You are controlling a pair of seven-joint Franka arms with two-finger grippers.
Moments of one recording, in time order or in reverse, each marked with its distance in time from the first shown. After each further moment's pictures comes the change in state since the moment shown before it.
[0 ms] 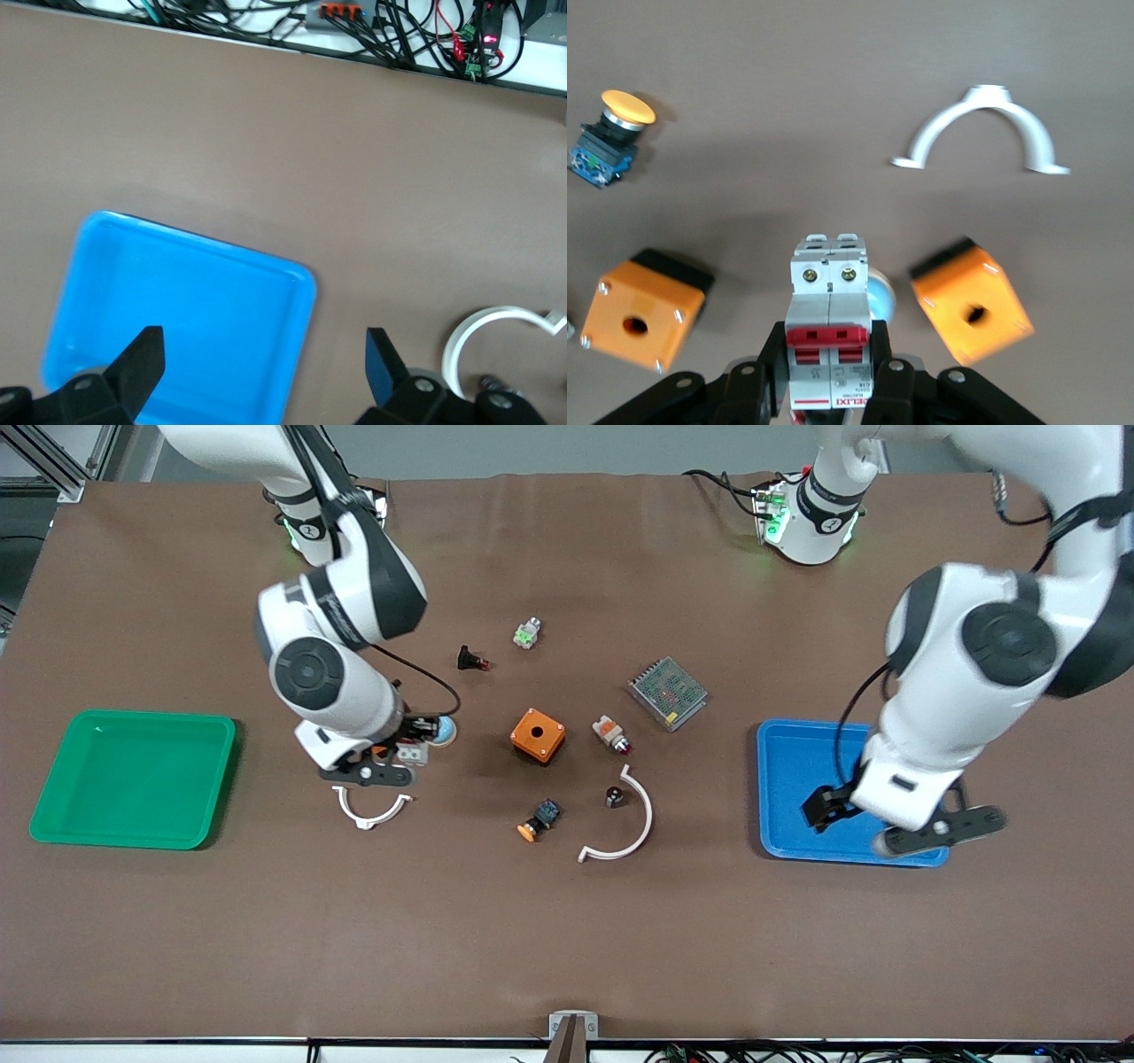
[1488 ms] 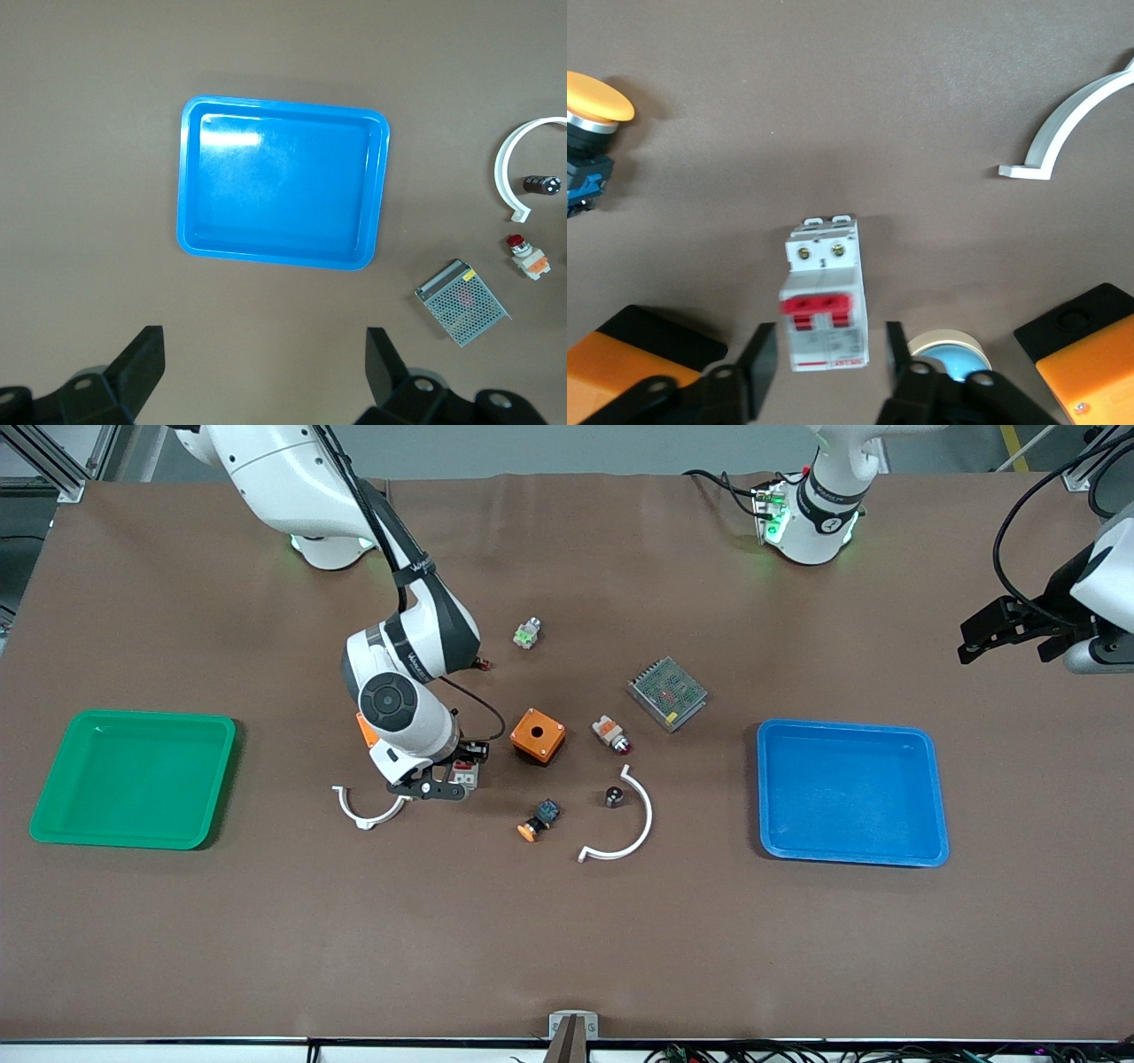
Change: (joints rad) left arm 0.210 -0.390 -0.005 -0.212 -0.154 -0.324 0.392; right arm 0.064 0.127 -0.011 -0.065 0.060 0.235 0.034
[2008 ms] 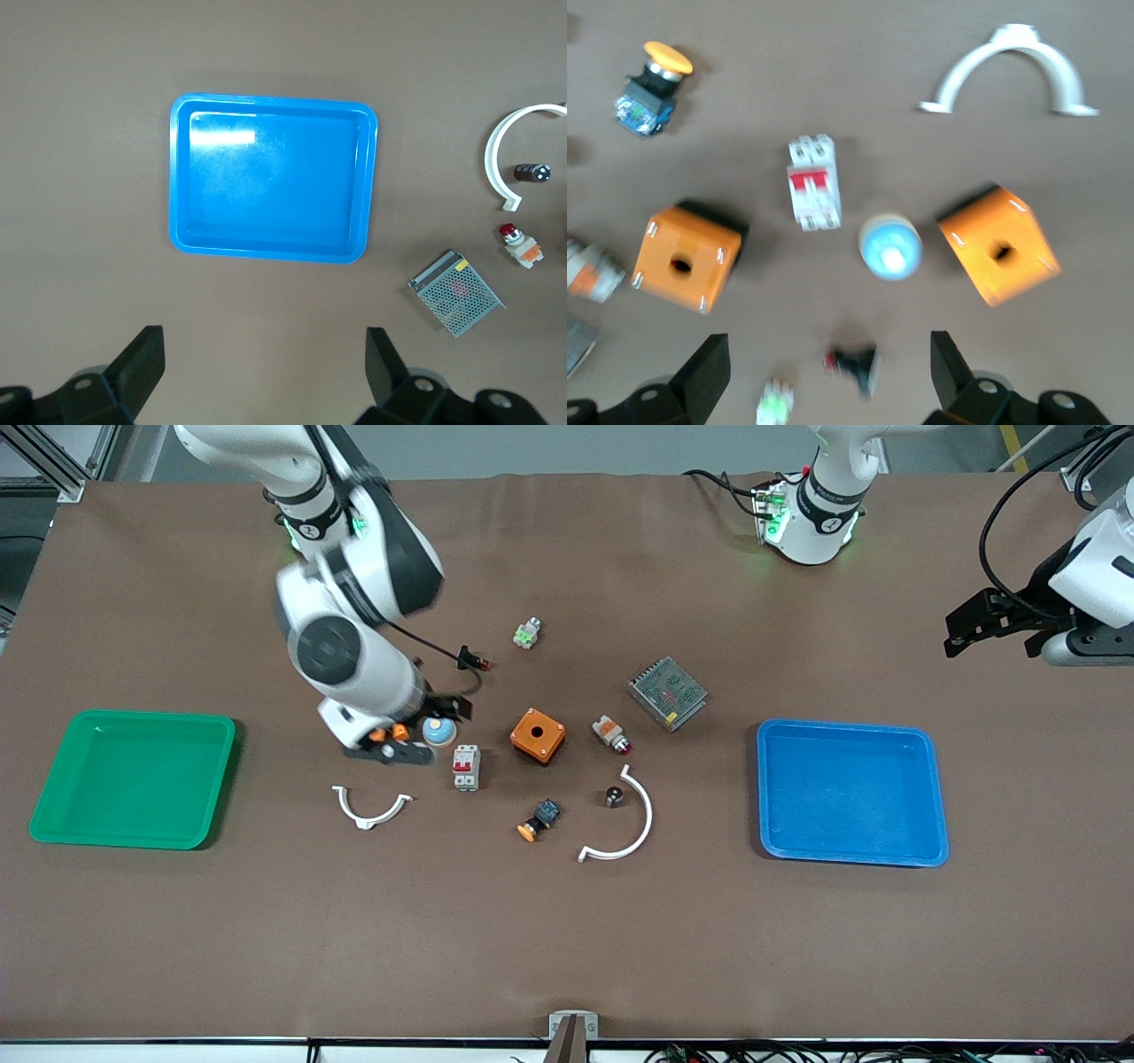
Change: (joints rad) left arm -0.001 -0.008 -0.030 0.000 0.000 -0.014 -0.001; right arm -0.036 -0.303 -0.024 0.055 0.000 -0.438 -0.002
